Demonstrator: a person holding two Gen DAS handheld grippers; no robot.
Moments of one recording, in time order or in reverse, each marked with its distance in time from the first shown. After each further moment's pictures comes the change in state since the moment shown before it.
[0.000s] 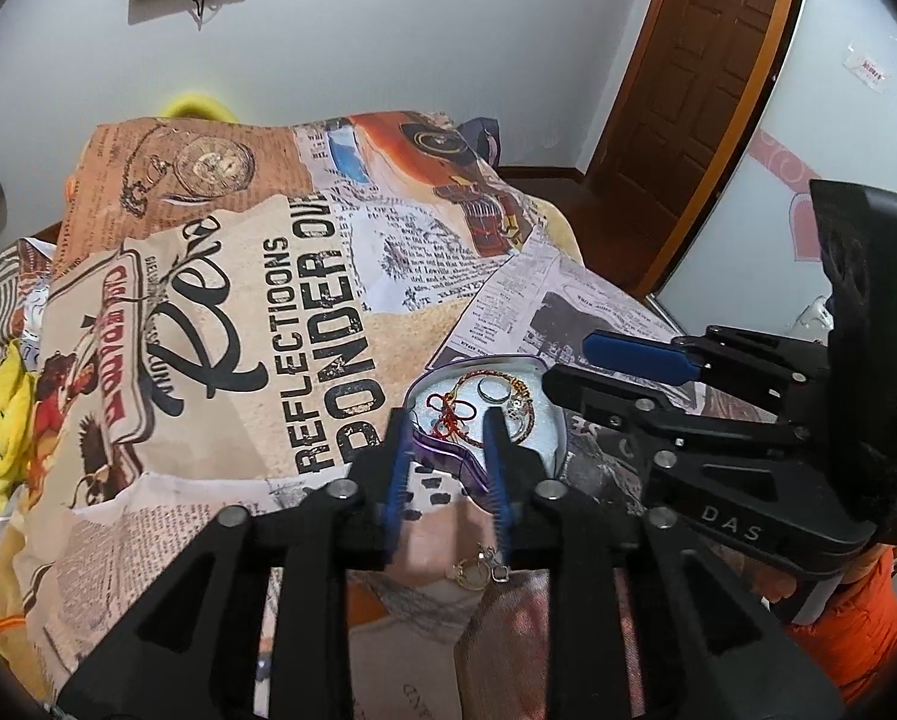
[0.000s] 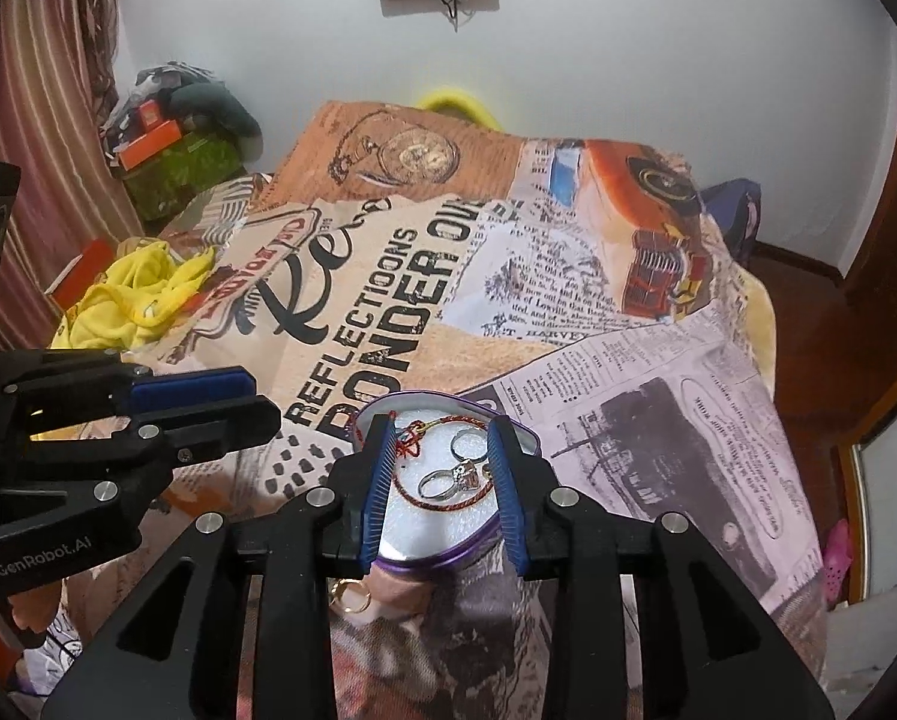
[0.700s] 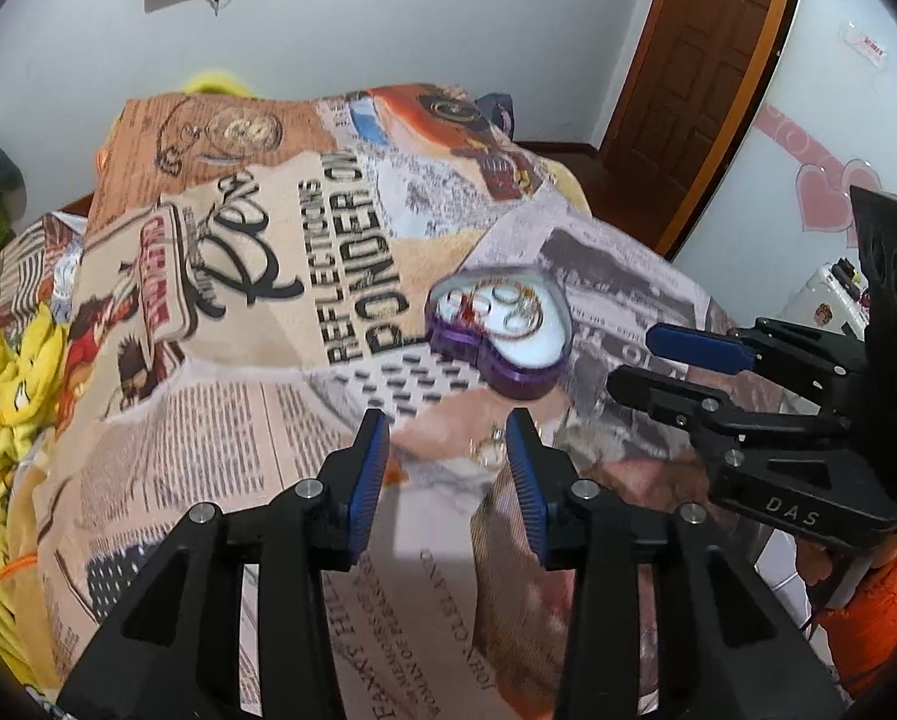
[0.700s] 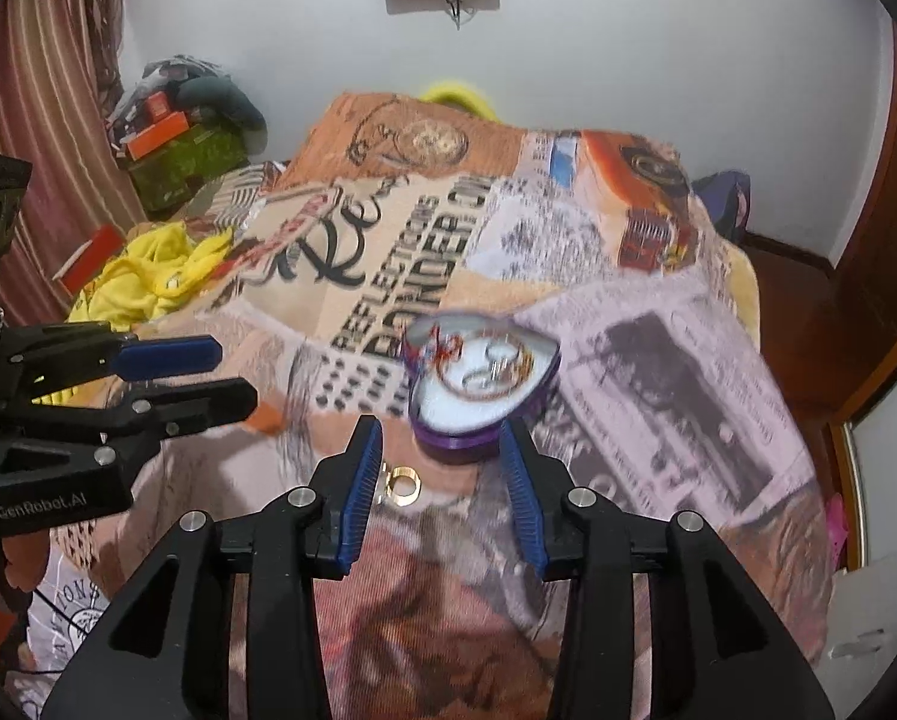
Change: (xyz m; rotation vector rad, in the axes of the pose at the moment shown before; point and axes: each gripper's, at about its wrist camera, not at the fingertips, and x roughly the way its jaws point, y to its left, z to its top) left arm -0.028 0.001 -0.055 0.003 0.069 0.046; right arm -0.023 0.019 -0.044 0.011 0.028 -0.012
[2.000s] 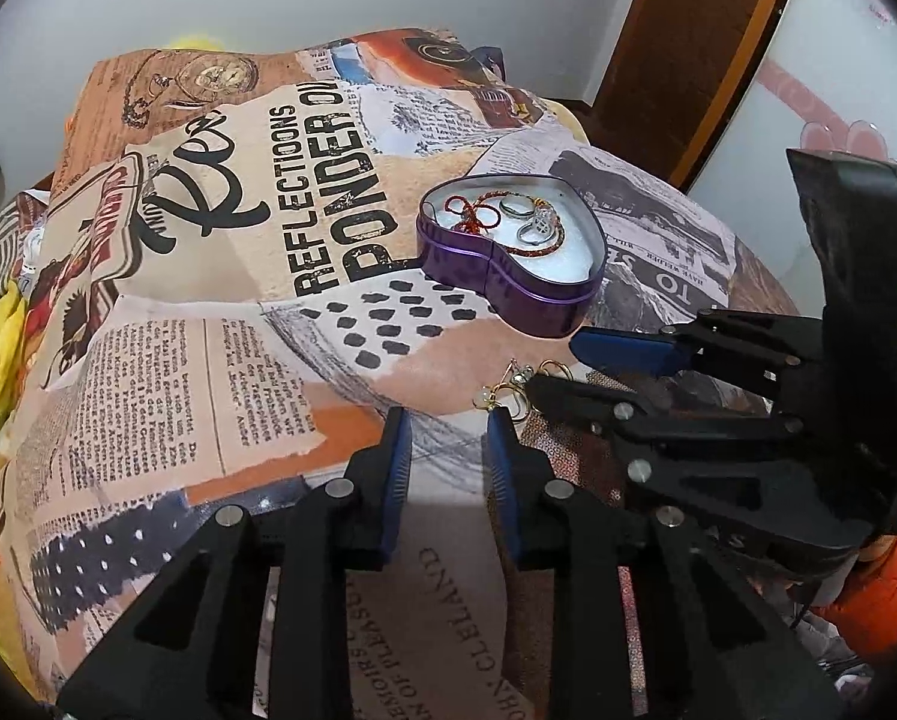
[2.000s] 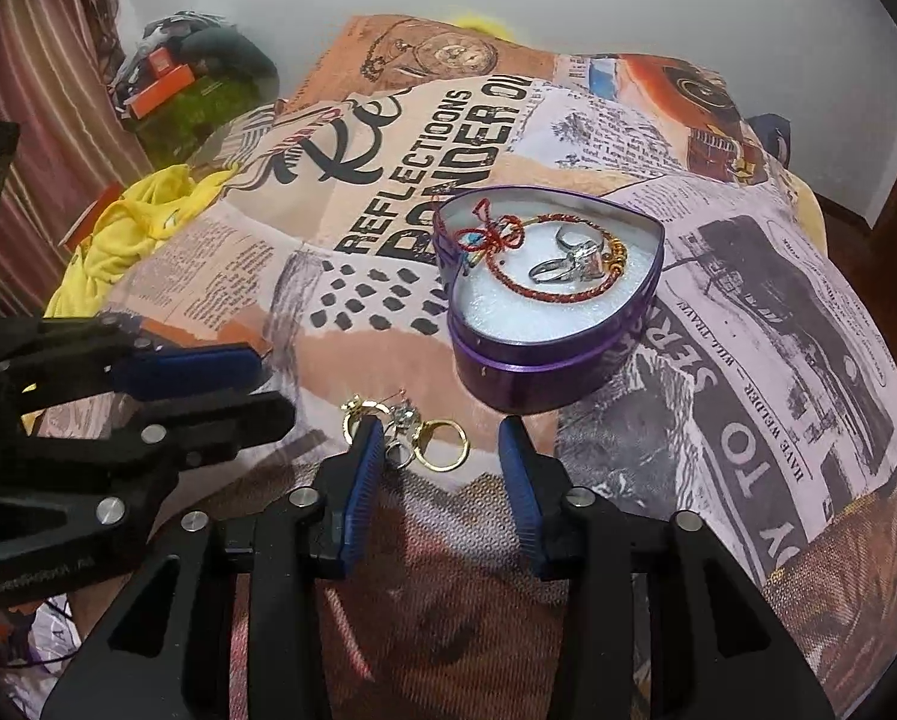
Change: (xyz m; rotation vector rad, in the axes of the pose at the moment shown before) left arm 0.052 0.004 -0.021 0.027 0.082 -0.023; right arm 0.066 0.010 -0.028 0.010 0.117 0.059
